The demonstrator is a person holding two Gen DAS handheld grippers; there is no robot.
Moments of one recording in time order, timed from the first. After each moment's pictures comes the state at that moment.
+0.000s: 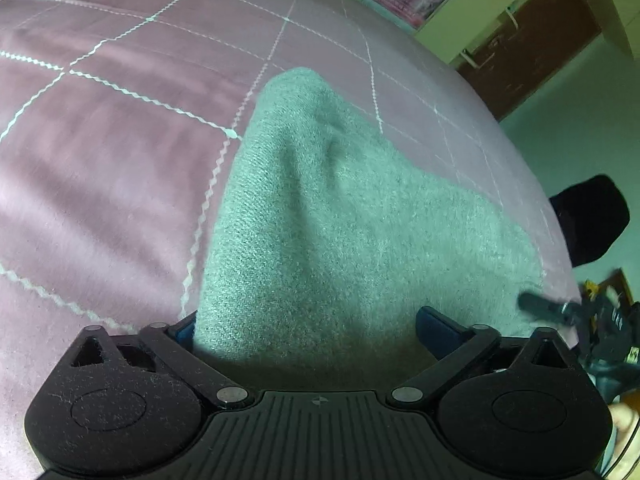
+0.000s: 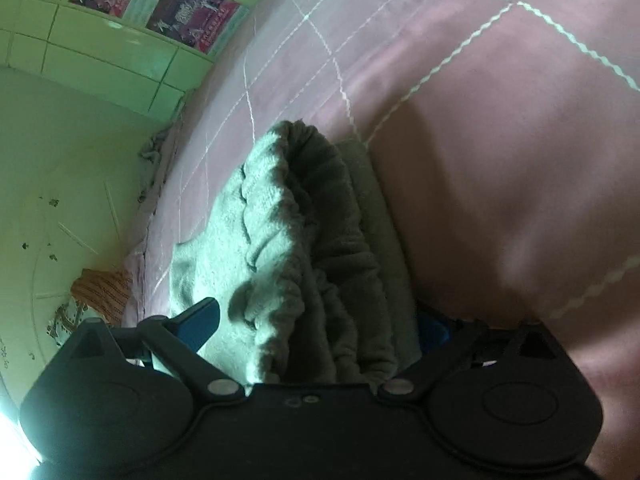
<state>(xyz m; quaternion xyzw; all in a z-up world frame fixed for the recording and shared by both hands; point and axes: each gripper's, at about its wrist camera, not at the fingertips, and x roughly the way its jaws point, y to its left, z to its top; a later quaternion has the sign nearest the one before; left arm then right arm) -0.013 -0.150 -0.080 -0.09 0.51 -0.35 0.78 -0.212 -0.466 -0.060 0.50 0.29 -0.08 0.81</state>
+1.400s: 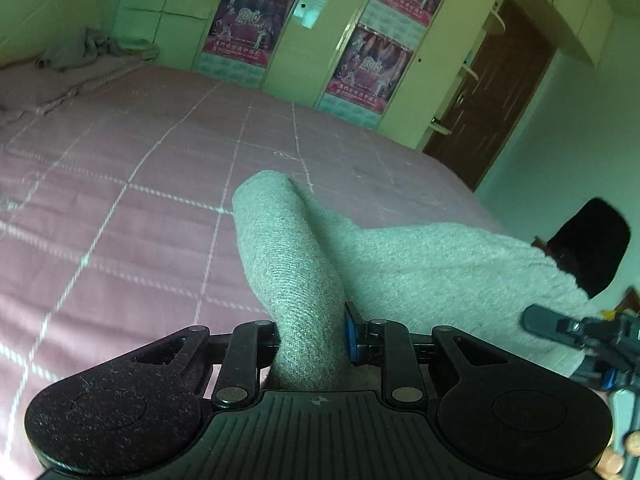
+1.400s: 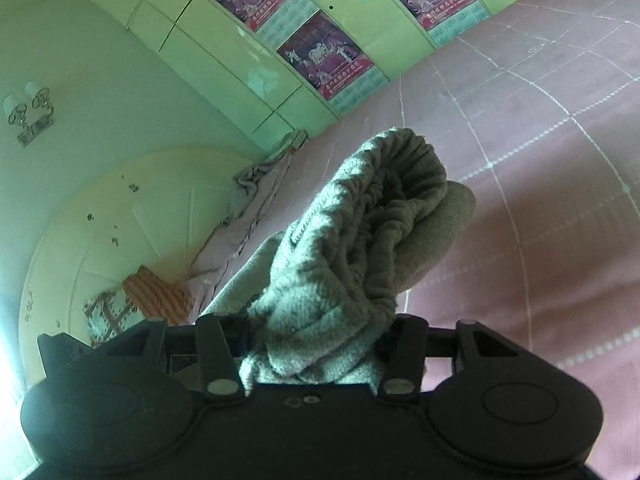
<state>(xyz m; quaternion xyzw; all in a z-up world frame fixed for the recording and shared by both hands) 0.072 -0.224 0.060 -0.05 0.36 -0.36 0.86 -0.131 -0.462 0.079 0.37 0.18 -0.01 0.91</state>
